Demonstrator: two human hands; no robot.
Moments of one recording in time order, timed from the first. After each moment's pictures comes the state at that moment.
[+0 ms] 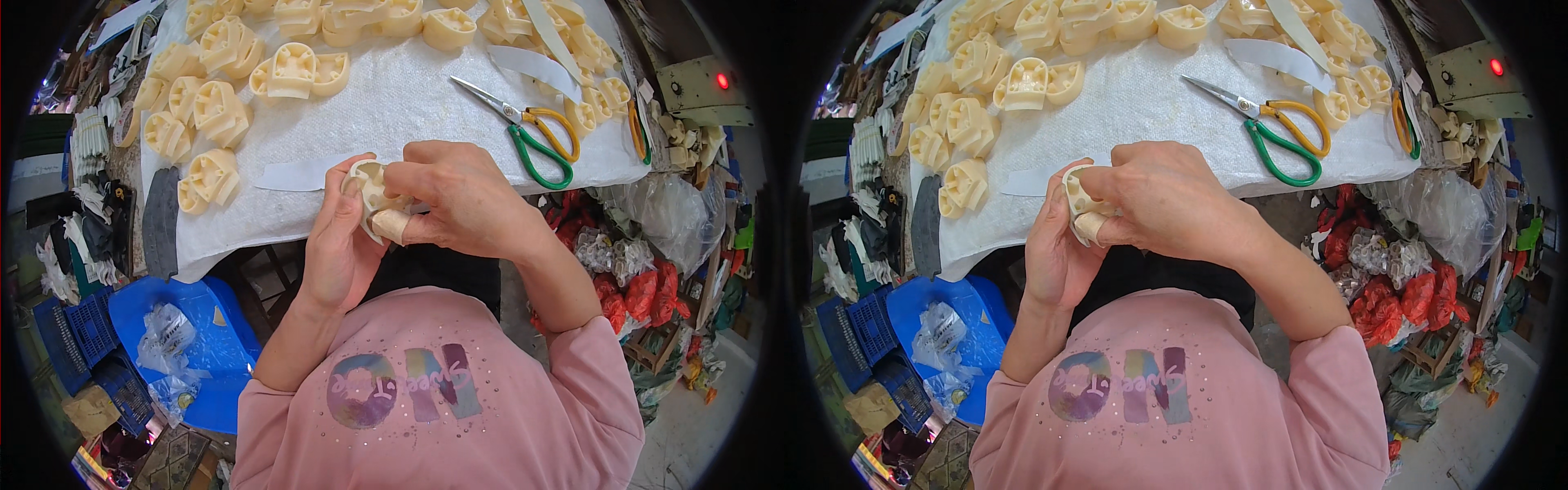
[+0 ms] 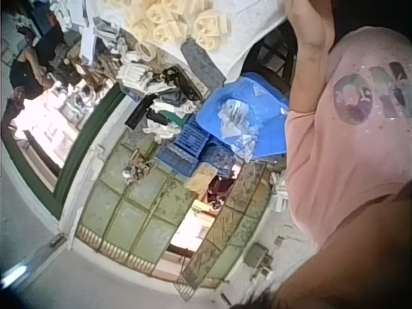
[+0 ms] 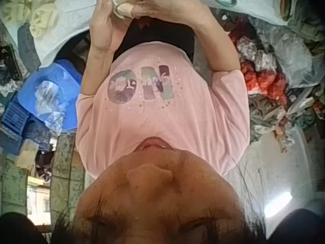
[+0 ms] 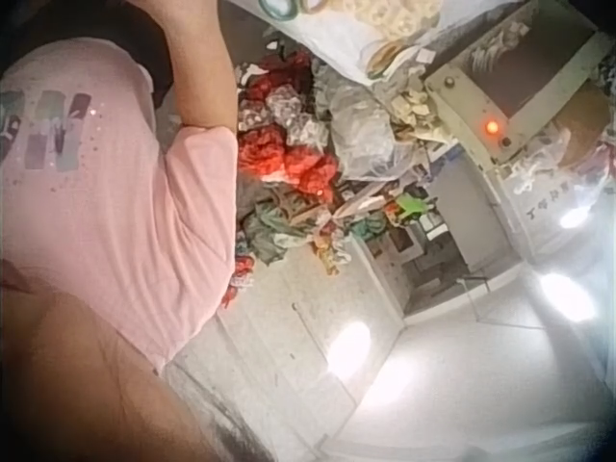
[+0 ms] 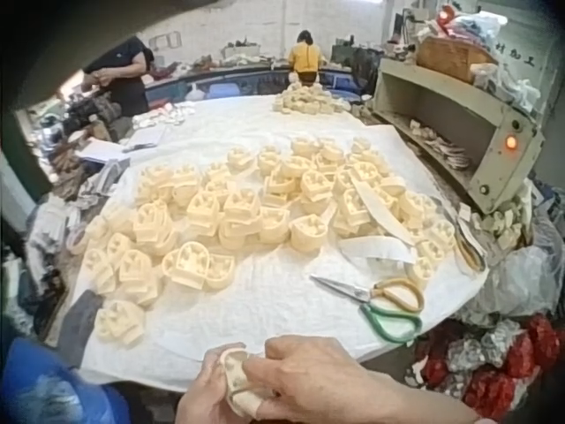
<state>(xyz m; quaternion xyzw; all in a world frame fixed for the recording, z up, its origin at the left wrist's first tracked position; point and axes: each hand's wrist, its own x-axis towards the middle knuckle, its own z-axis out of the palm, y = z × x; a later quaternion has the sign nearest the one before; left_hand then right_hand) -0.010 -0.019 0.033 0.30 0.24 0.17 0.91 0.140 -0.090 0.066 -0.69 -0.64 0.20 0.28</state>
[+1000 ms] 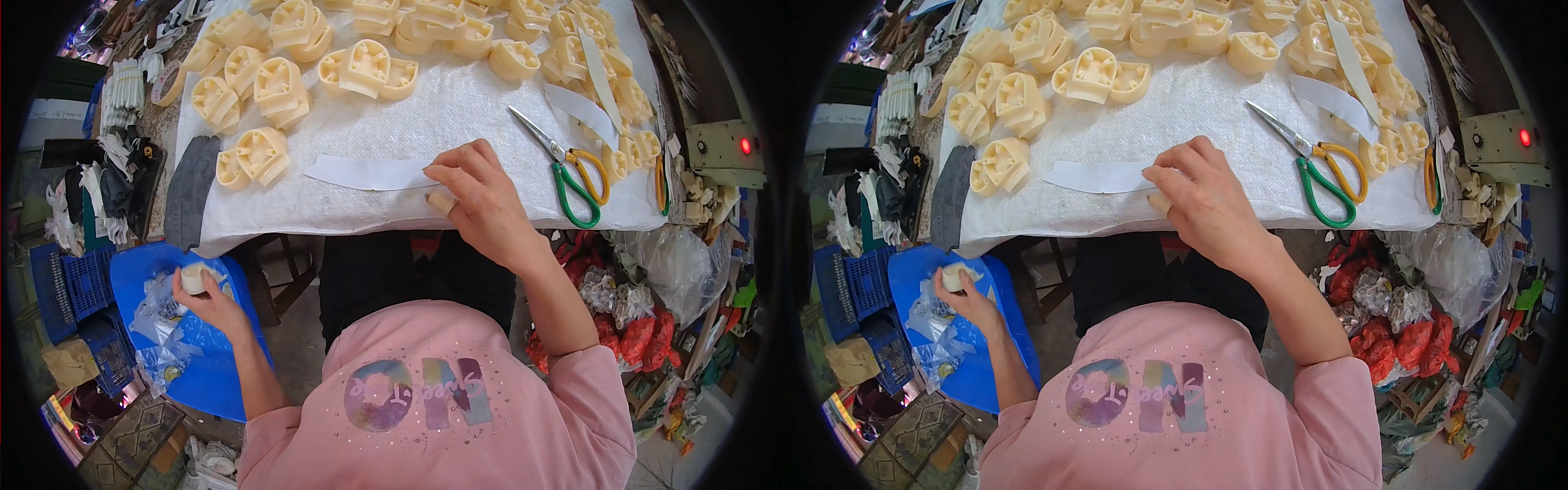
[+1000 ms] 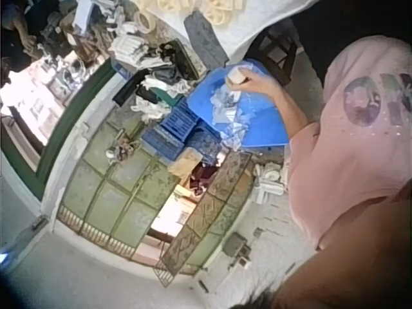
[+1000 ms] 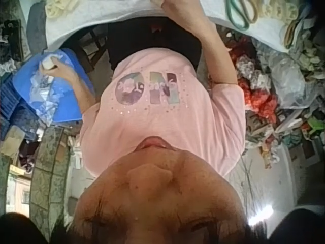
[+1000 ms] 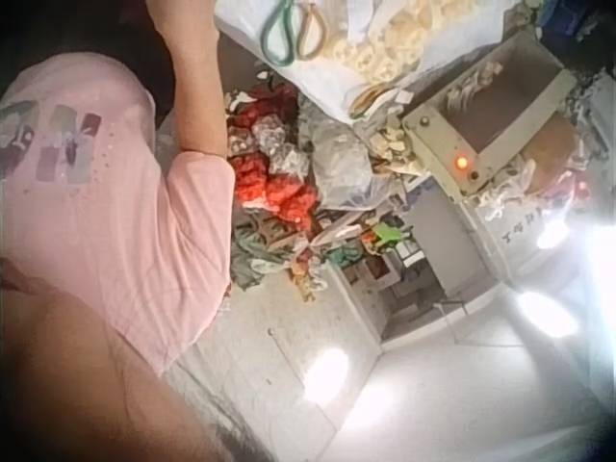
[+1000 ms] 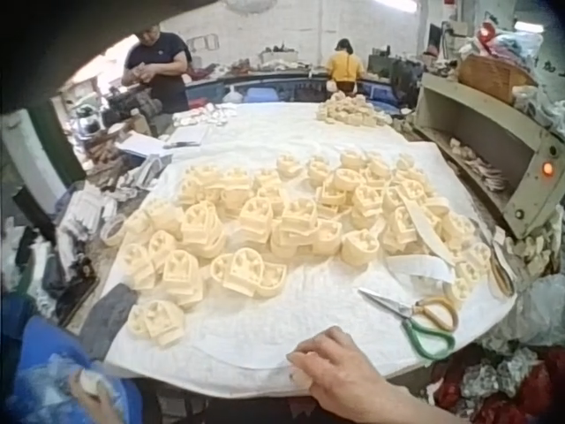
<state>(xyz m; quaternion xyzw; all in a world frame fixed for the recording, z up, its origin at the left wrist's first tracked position) -0.217 0.043 -0.033 0.61 0.62 0.46 0.17 0.136 -0.077 0.018 -0.66 -0.67 0.11 0.33</state>
